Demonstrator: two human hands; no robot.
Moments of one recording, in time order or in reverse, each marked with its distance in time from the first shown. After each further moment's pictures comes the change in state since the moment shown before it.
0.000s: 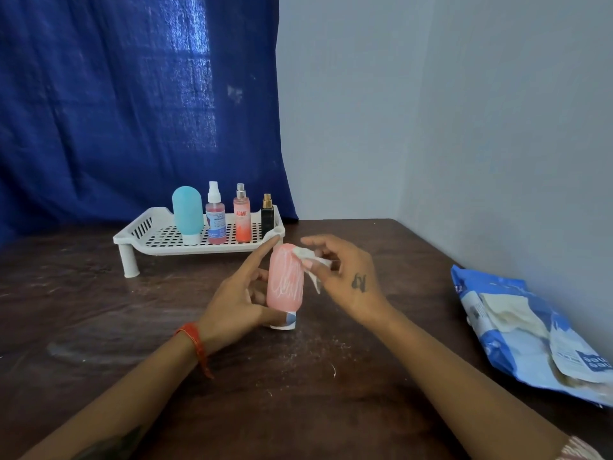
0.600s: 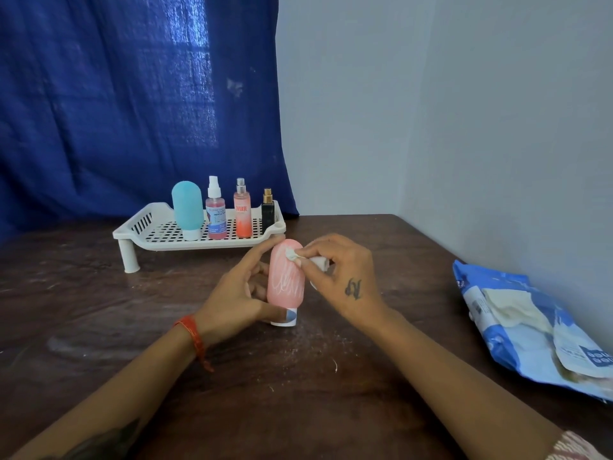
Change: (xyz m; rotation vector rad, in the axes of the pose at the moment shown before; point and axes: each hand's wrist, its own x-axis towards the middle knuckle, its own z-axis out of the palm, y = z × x) left_hand 0.001 0.000 -0.002 -0.066 -0.031 -0.010; right_hand -0.003 0.007 0.012 -0.089 0.163 -0.264
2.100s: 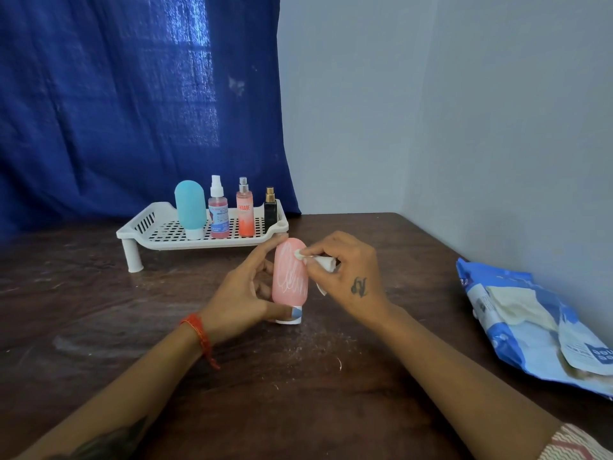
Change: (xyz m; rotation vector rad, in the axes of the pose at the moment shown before) left_hand -0.001 0.003 0.001 0.040 0.008 0.024; right_hand 0.001 0.011 0.002 -0.016 0.009 -0.039
